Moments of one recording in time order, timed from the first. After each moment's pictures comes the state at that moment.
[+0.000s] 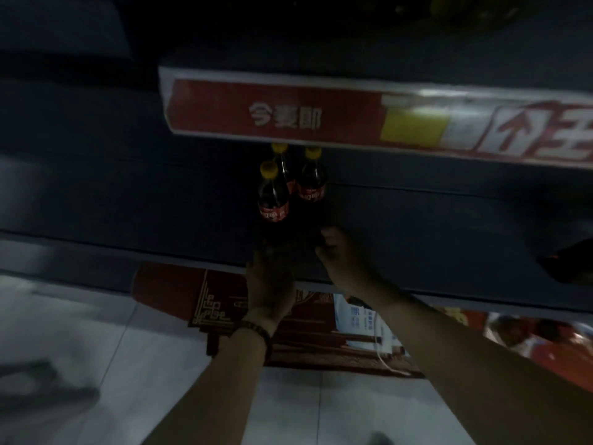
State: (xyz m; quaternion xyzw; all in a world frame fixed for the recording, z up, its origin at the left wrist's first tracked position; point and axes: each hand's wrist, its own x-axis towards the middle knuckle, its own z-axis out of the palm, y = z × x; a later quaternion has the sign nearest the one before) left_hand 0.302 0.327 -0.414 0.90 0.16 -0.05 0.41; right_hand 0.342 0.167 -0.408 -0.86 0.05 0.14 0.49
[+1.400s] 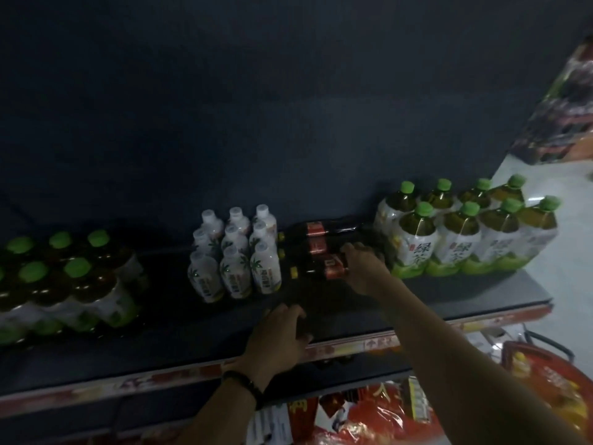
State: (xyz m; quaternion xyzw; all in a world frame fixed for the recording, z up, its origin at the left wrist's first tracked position) left_hand 0.283 -0.131 0.021 0.94 -0.20 -0.21 0.20; right_hand 0.339 -0.377 0.030 -0.99 0.11 0.07 0.10
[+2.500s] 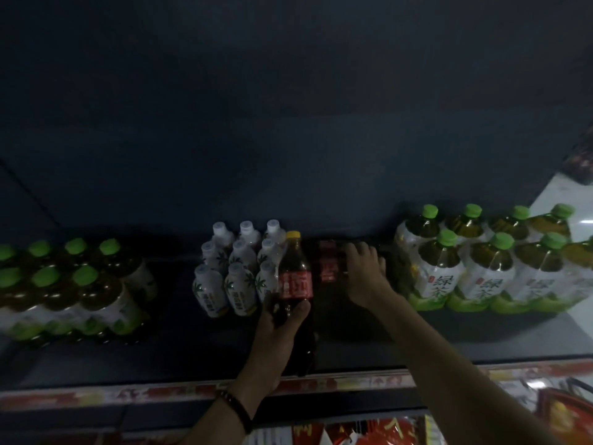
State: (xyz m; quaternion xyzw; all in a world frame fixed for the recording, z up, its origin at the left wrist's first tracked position) left_hand 0.290 -0.155 0.038 0.60 0.06 -0.15 0.78; right_hand 0.380 -0.374 0.033 -0.99 0.07 -0.01 0.15
